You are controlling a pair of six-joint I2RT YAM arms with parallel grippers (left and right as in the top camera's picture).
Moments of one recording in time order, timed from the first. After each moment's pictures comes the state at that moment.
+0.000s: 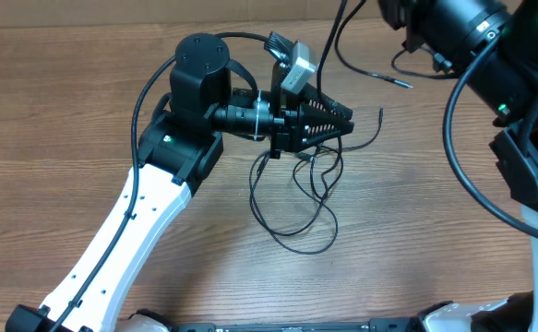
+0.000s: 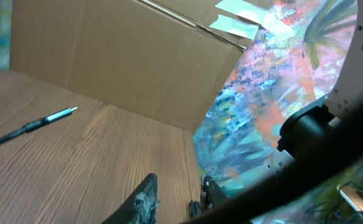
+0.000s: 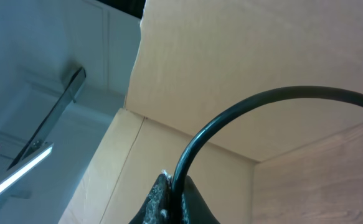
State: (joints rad) left arm -0.46 1.47 1.40 -0.04 1.20 -0.32; right arm 0.42 1.55 2.35 -0.77 -0.19 1.20
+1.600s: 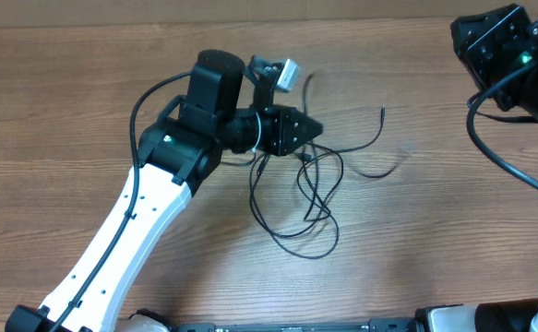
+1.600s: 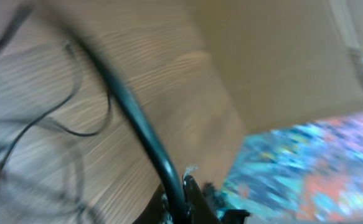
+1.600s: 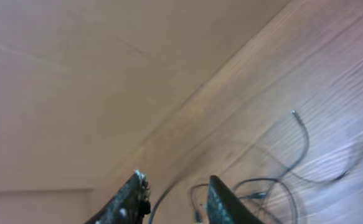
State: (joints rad) left arm -0.46 1.47 1.40 -0.56 0.76 -0.49; right arm 0.10 1.55 2.35 -1.40 -0.05 0.88
